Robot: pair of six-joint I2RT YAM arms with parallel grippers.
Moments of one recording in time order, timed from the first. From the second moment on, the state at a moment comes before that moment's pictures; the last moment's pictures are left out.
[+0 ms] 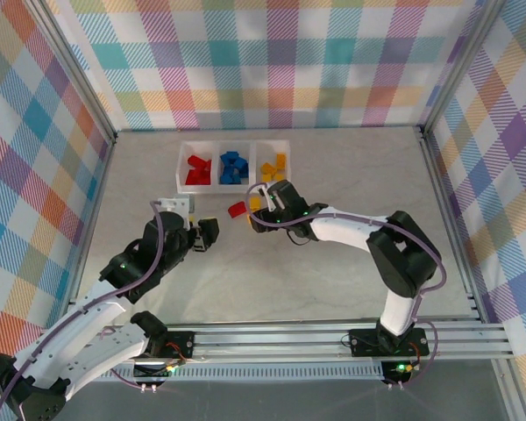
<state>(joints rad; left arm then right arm) -0.65 0.76 0.73 -0.50 -0.24 -0.45 0.77 1.81 1.11 -0.09 0.00 0.30</state>
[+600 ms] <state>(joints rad) -0.66 0.56 0.62 -0.43 -0.18 -0.40 0.78 1.99 1.23 -0.09 0.02 0.34</state>
